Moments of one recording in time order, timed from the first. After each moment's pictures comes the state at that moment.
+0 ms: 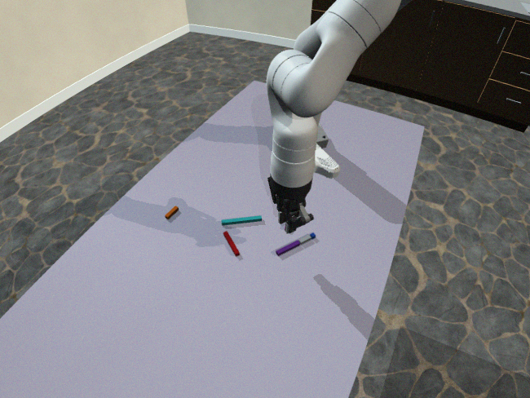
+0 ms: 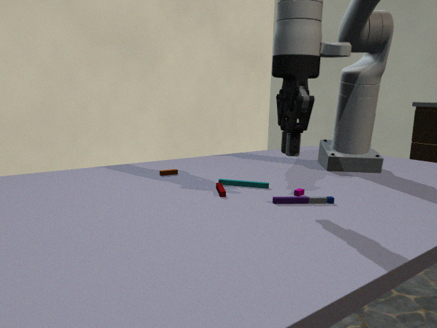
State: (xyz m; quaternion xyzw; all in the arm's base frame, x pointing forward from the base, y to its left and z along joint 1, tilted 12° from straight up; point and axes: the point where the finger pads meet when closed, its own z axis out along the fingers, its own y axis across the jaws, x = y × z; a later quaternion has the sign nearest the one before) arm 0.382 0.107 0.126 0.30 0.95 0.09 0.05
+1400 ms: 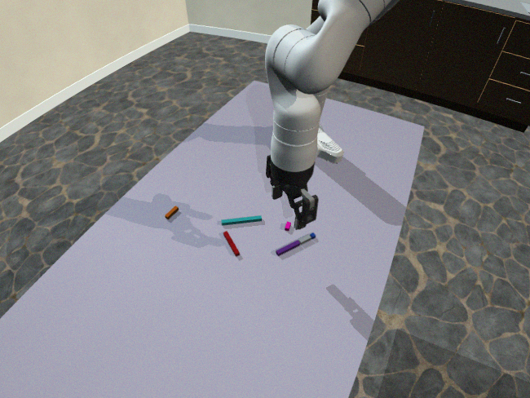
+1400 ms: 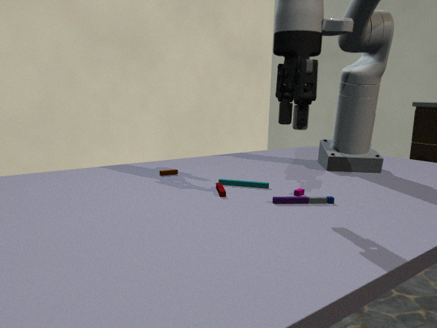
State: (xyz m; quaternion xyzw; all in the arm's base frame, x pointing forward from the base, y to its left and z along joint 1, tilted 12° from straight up) arm 0.375 0.100 0.160 0.30 0.95 0.09 0.05
